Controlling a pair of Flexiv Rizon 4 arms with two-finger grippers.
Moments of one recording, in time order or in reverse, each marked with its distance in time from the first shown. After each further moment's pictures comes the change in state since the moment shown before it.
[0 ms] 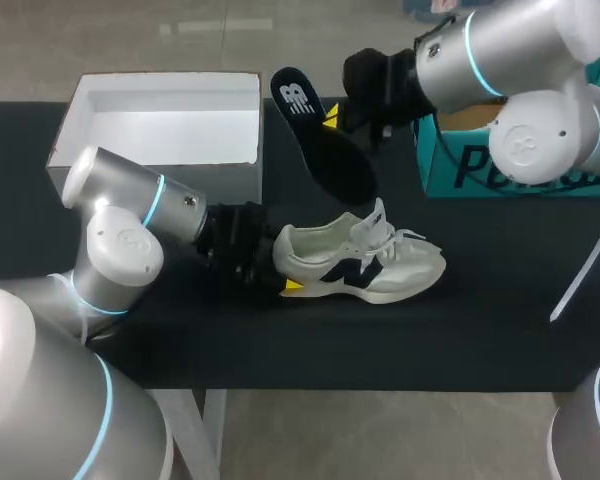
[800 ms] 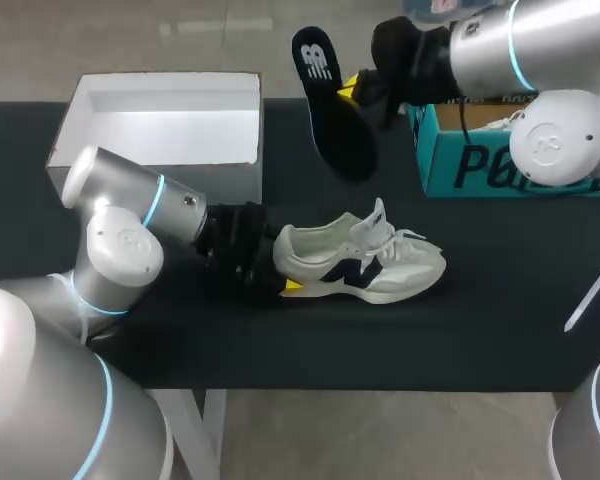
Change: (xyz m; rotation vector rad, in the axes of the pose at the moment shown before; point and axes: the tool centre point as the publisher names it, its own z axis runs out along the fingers) left arm 0.000 0.000 0.000 0.000 0.000 0.000; right arm -0.025 0.026 -0.046 -0.104 -0.108 0.214
